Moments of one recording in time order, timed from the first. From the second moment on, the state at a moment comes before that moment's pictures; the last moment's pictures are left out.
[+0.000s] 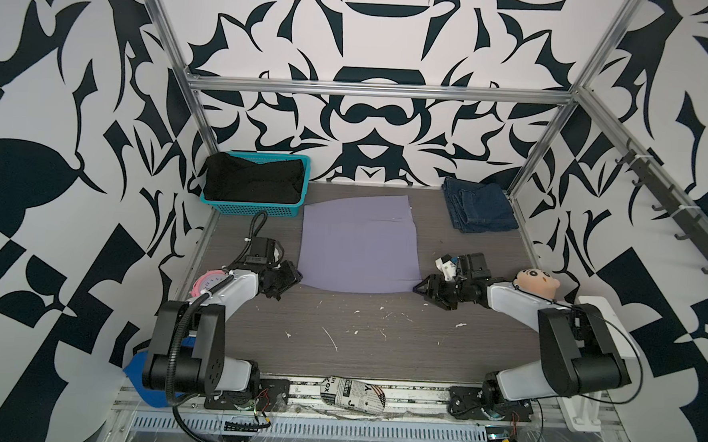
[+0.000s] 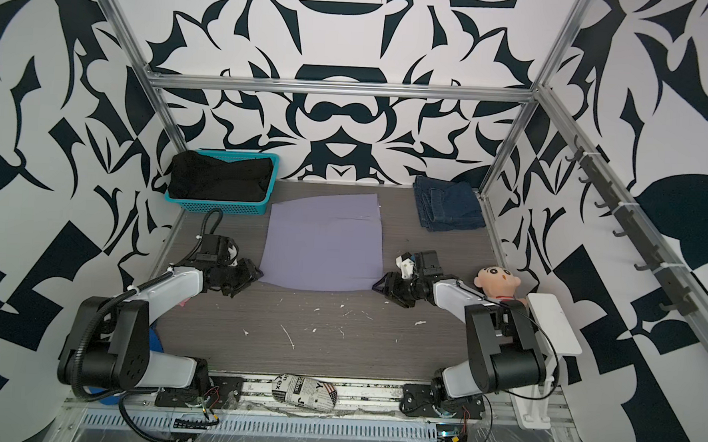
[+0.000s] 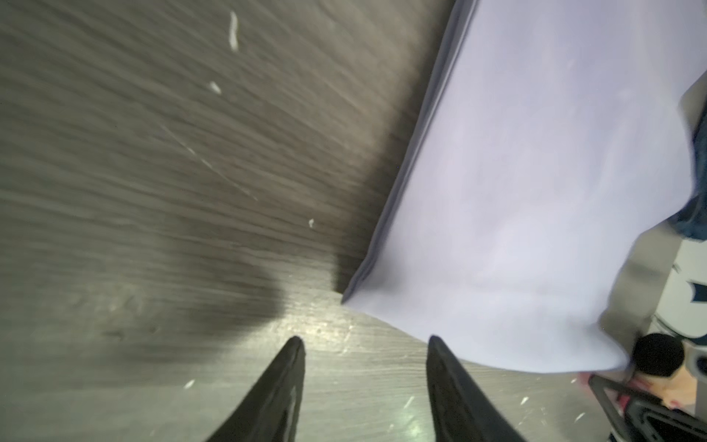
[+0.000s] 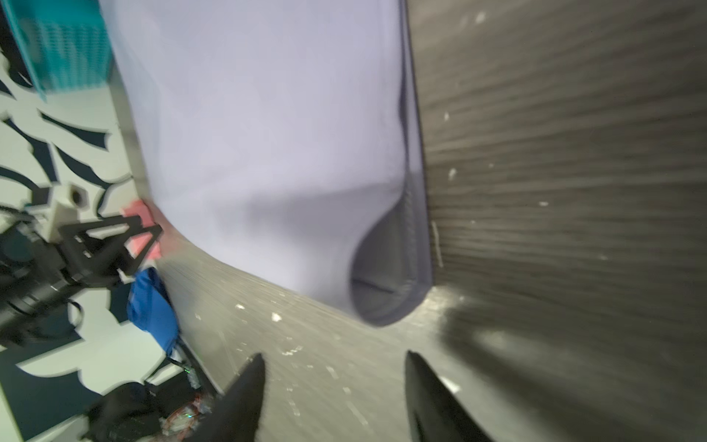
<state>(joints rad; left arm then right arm) -0.09 1.42 0.66 -0.32 0.34 -0.64 0.17 1.50 0.61 -0.18 -0.69 0.59</state>
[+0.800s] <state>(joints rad) -0.04 1.37 0.68 -0.25 0.40 -0.66 0.17 1.46 0.64 0.00 -0.68 0.67</state>
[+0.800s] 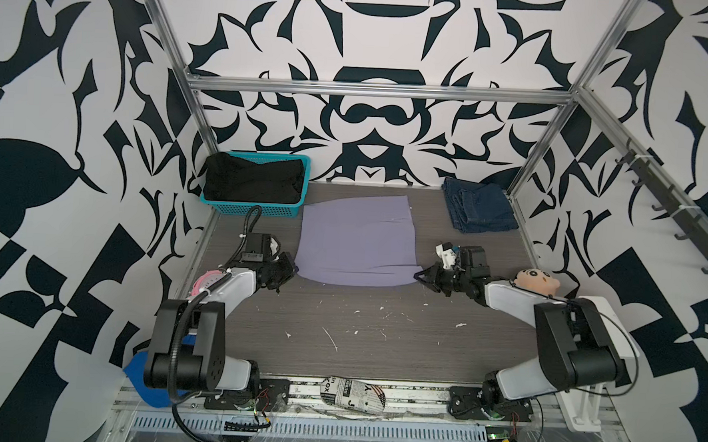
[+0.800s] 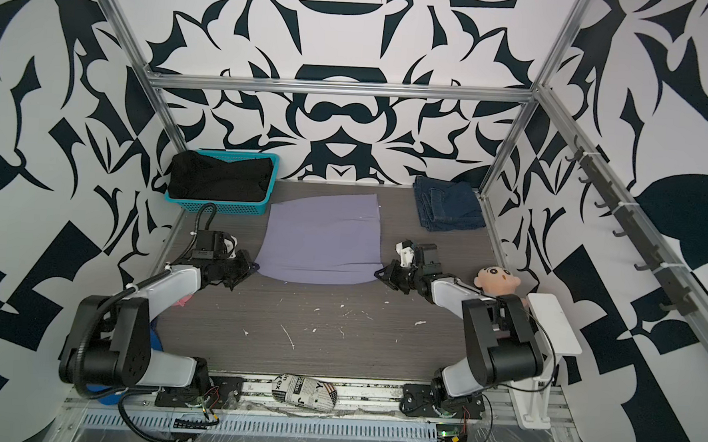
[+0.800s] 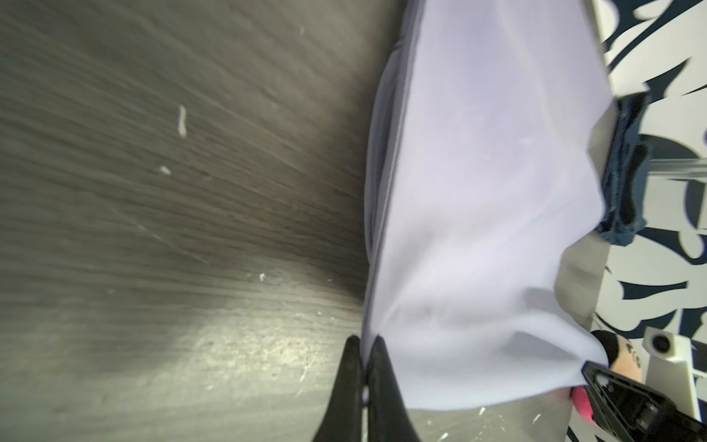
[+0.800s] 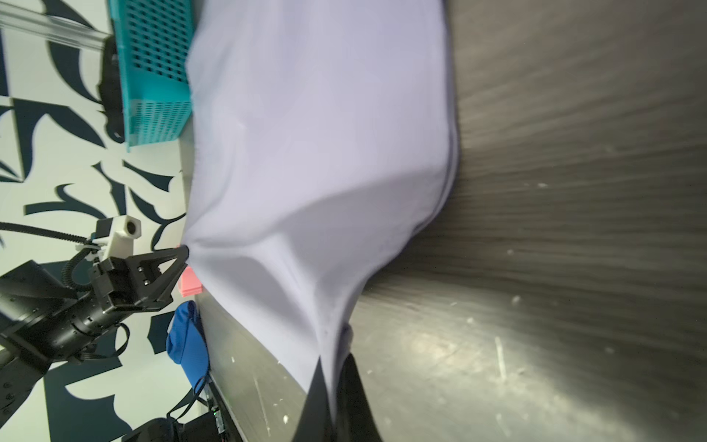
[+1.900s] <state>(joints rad) -0.02 1.40 0.71 -0.36 0.32 -0.63 0.17 1.48 0.54 -0.14 -0.76 0.48</state>
